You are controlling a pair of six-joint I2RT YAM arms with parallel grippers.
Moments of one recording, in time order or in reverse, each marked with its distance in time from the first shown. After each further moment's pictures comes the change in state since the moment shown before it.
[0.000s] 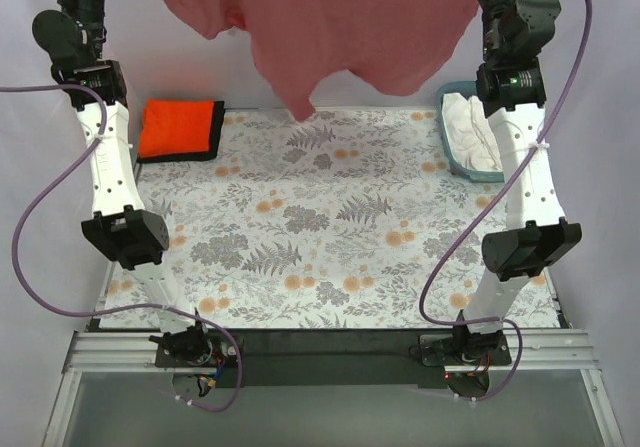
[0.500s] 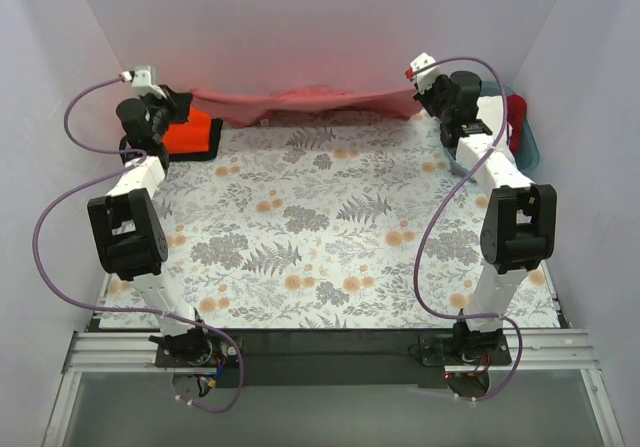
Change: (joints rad) left arm 0.005 -0.121 -1.049 0.193 0.136 0.126; right arm -0.042 0.025 -0.737 0.156 -0.320 0.019
